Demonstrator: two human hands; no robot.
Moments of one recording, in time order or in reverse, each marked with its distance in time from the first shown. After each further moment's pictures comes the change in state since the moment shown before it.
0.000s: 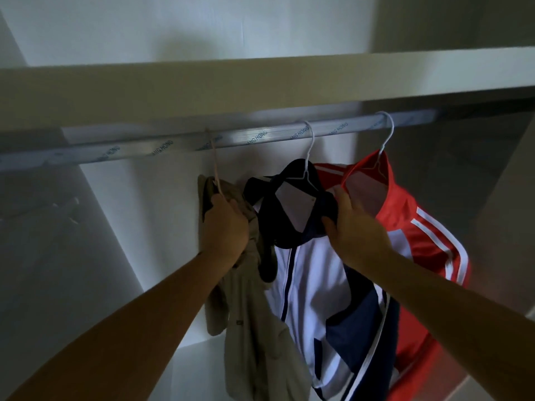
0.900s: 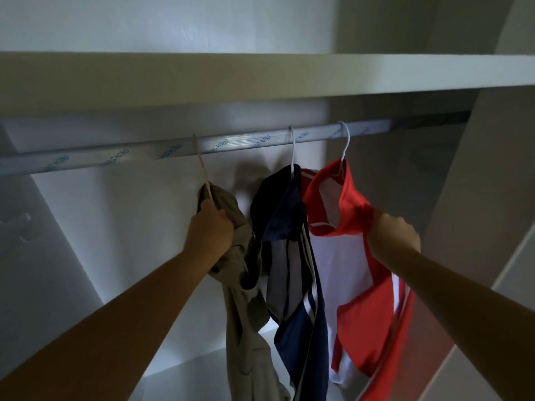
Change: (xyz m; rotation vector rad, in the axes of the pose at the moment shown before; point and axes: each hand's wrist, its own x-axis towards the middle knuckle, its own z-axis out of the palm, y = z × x) left_hand -0.003 0.027 0.020 0.086 -0.199 -0.008; right_hand 0.005 0.105 -0.024 -0.180 -0.002 0.442
